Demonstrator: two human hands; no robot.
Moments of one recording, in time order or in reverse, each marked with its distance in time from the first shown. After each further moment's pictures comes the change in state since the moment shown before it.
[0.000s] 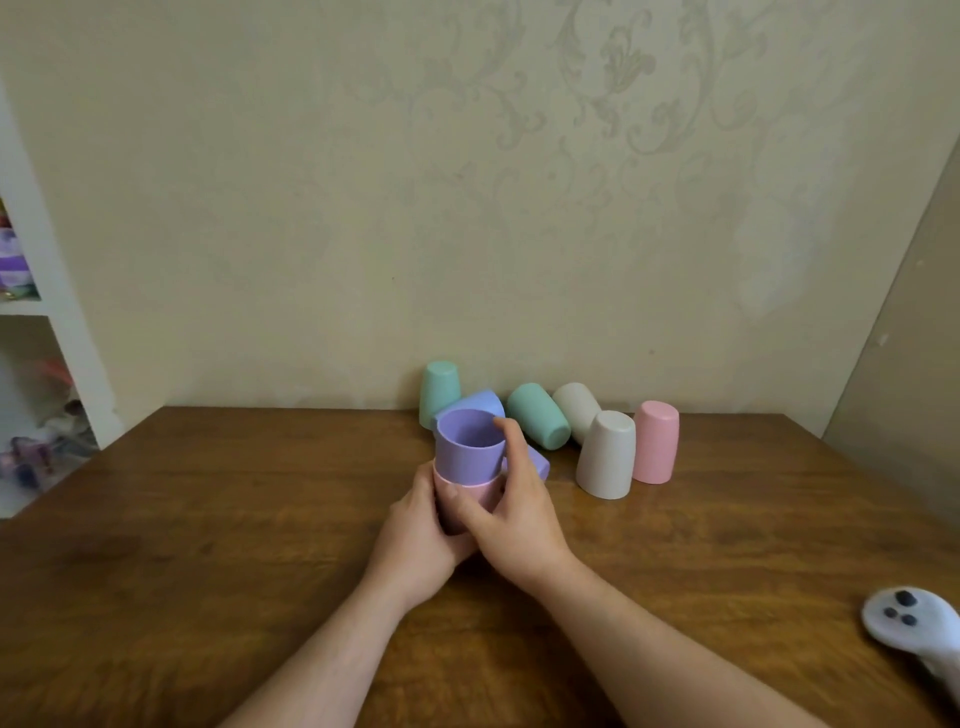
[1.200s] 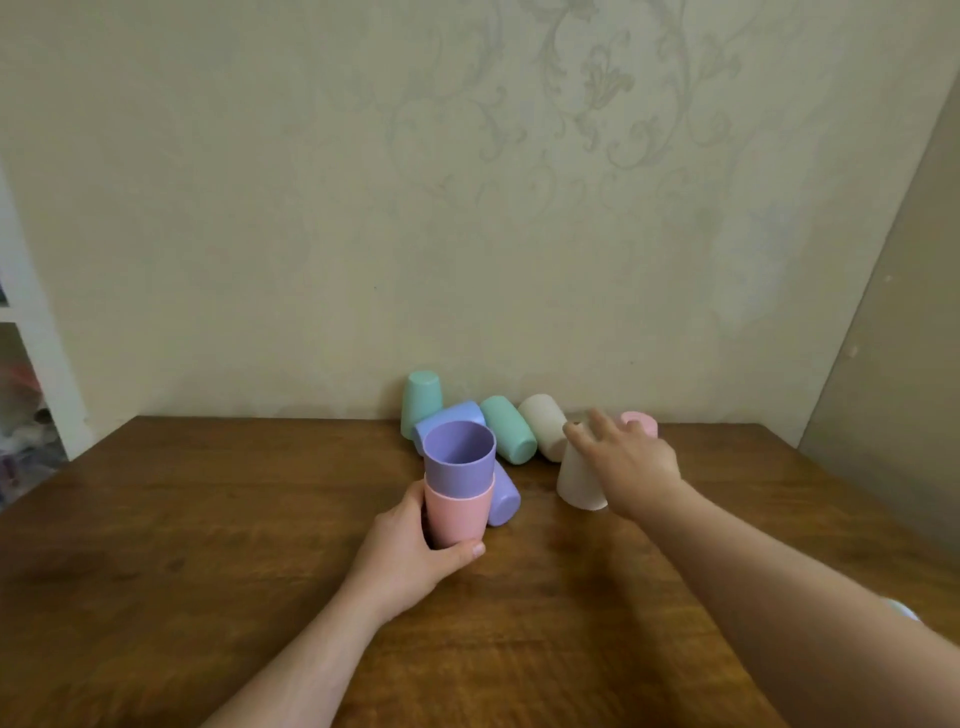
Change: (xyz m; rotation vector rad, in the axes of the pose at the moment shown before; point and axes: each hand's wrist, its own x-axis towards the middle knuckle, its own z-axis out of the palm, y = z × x) left_hand 0.005 0.002 0.002 0.079 -0.060 0.036; right_hand 0.070 0.043 -0.136 -1.429 -0.246 0.042
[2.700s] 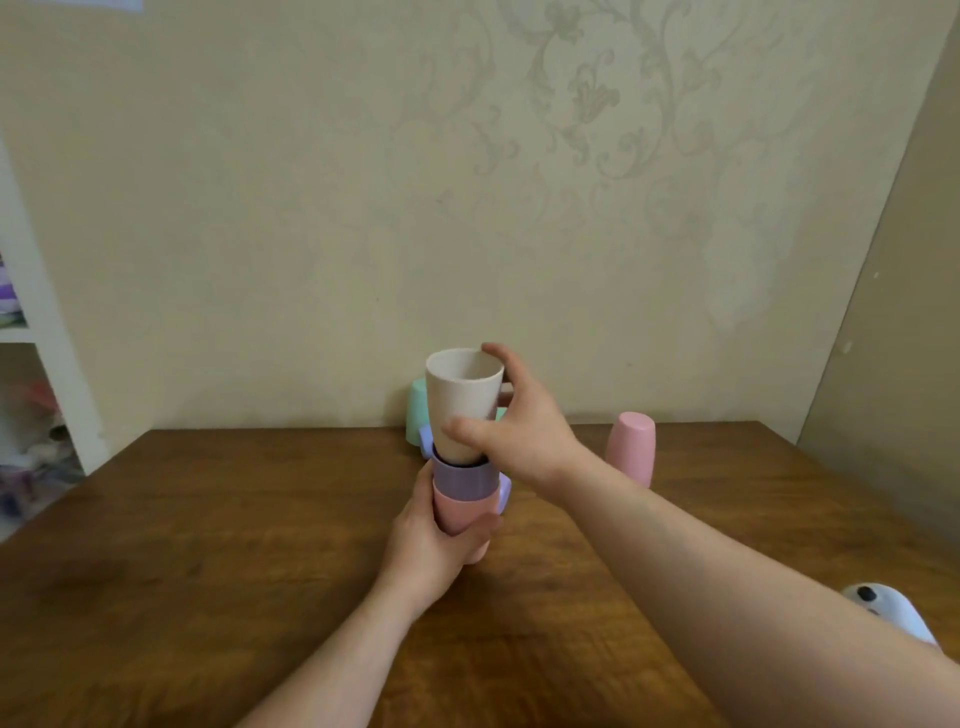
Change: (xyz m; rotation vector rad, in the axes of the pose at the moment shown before) left_hand -0.004 0.025 0.013 -0.258 0.086 -0.054; right_hand -0.028 -0.090 -0.101 1.525 0.205 -0.061
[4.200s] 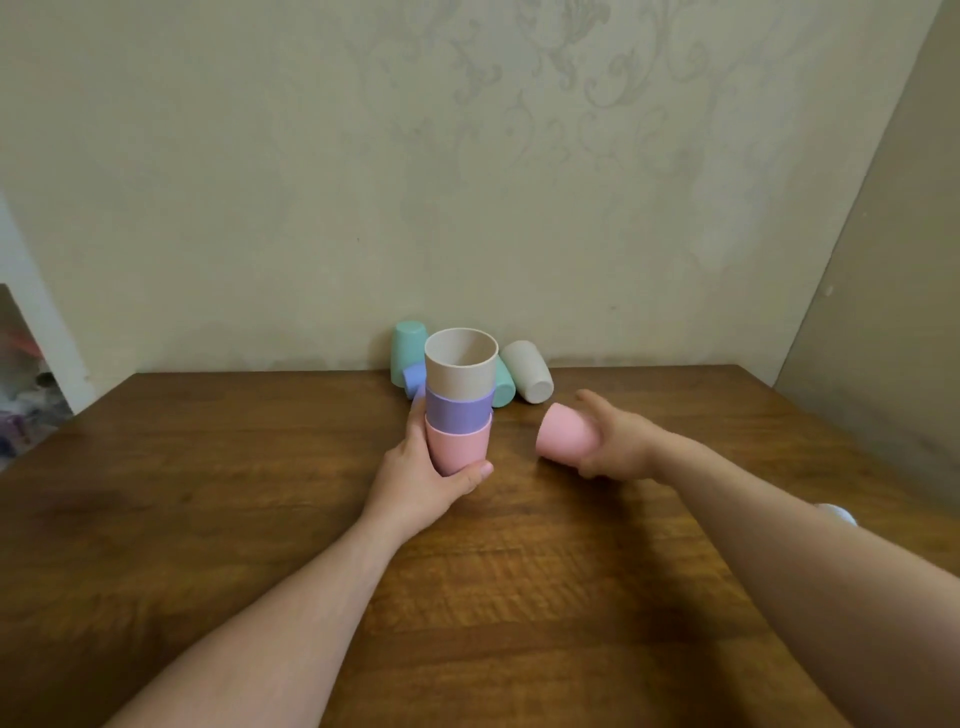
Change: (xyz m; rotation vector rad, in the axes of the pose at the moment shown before) left_hand -0.011 0.004 0.005 0.244 -0.041 0.028; right_hand -0.021 0.125 -0.111 -0.732 -0.308 0.515
